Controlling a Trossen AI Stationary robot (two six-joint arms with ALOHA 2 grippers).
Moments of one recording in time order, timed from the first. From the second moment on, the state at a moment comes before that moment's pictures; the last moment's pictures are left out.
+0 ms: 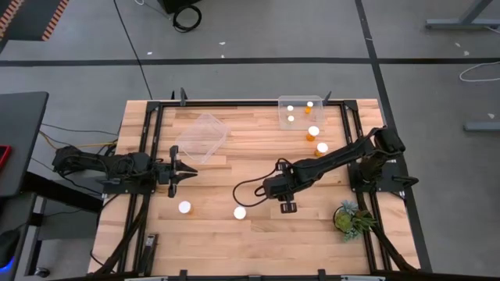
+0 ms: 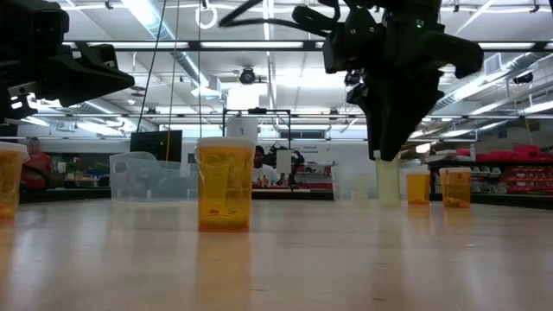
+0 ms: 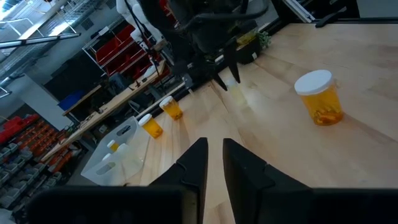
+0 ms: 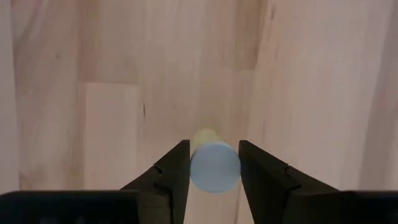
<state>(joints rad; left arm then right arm) -0.15 0.14 0.01 0.05 -0.14 0.59 0.25 1.77 1.24 -0.82 0.12 0.17</state>
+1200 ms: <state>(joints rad) -0.15 0.14 0.01 0.05 -0.14 0.59 -0.24 1.50 1.41 -1.13 0.31 -0.05</state>
